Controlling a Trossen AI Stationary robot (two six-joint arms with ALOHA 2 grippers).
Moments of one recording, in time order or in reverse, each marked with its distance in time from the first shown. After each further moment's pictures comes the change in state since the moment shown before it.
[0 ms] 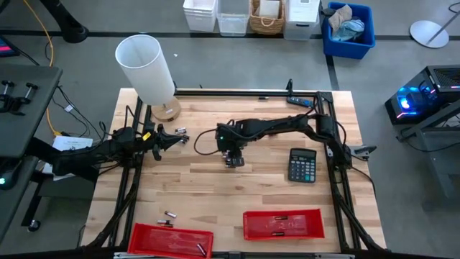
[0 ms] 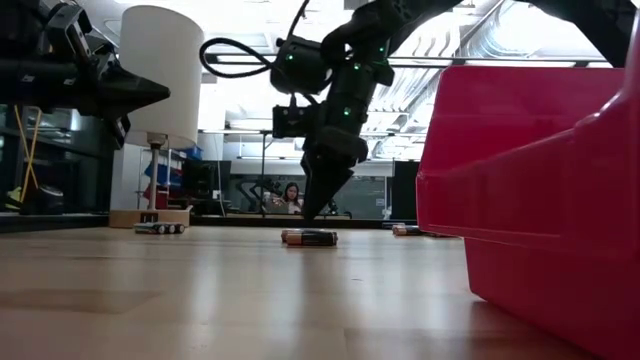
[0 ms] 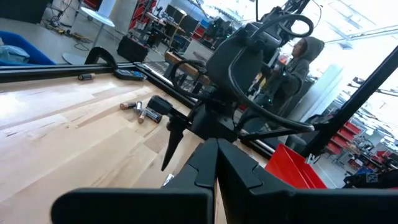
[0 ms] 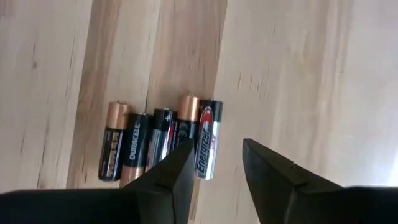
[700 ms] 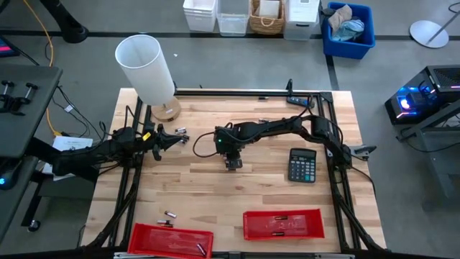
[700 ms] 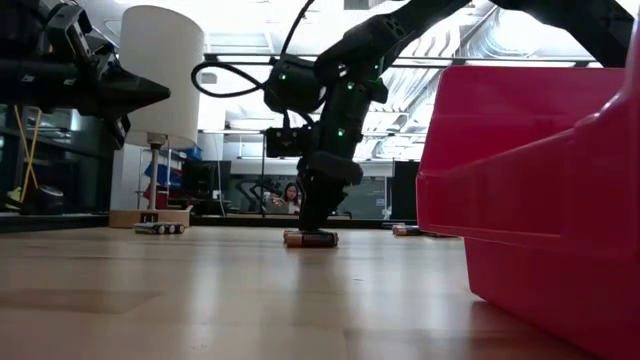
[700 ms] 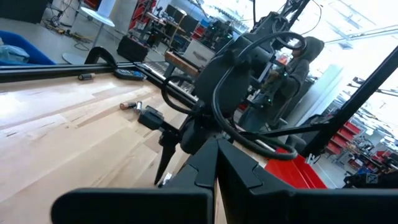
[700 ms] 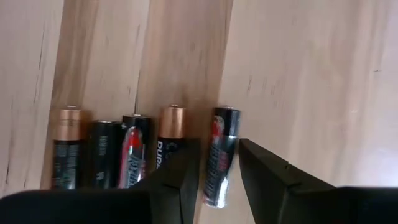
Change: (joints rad) left arm 0.000 0.000 0.000 0.000 0.000 0.000; right arm 0.008 0.072 0.003 0.042 0.002 0.000
